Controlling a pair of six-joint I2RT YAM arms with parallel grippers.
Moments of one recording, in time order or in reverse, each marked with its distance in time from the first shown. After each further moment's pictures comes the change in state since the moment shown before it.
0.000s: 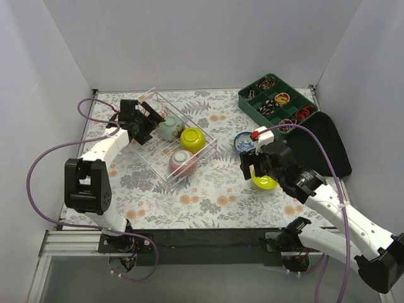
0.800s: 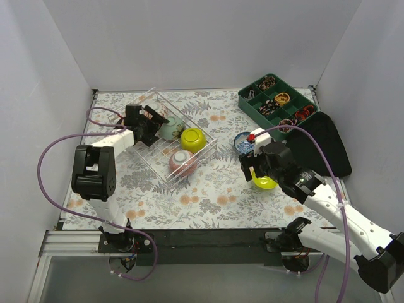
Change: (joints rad) left arm 0.007 0.180 -0.051 0.241 0.057 -0.109; right arm 0.000 -0.002 -0.015 0.013 -0.010 -0.108
